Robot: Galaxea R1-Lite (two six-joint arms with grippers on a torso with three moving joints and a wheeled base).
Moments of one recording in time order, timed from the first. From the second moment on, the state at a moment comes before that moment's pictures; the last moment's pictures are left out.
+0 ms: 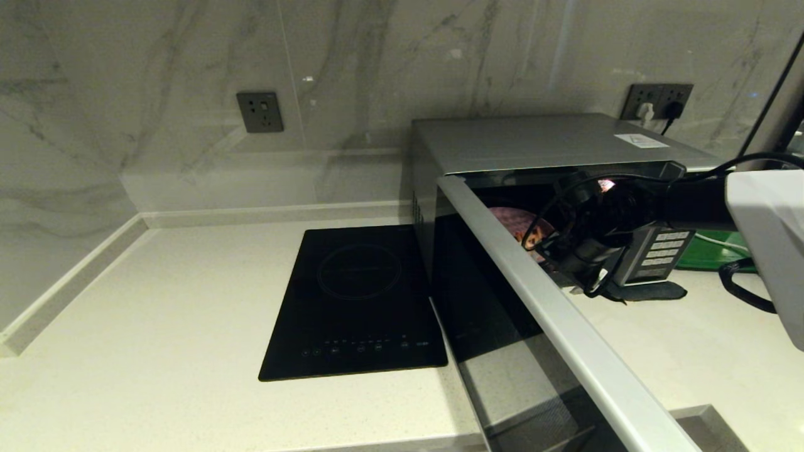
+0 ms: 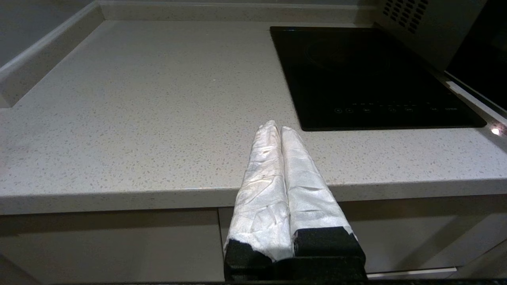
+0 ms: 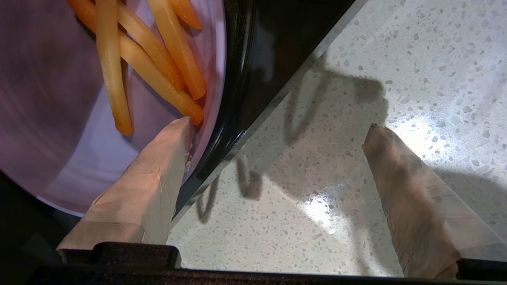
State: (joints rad) left arm 0.00 0.00 0.00 -0.01 0.02 -0.06; right arm 0.21 2.29 -1.89 0.58 -0.19 1.04
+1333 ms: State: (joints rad) left arm 0.00 0.00 0.00 -0.01 0.02 -0.06; right arm 0.21 2.26 -1.88 0.58 -0.19 1.00
